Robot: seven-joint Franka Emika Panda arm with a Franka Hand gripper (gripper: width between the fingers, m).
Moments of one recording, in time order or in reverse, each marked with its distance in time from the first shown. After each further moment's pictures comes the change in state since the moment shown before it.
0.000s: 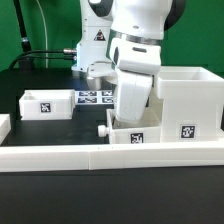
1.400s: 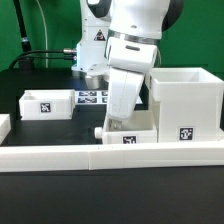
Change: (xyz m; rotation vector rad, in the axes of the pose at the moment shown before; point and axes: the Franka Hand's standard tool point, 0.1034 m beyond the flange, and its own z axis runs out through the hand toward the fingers) arm -0.004 -0.003 0.002 -0.006 0.001 0.106
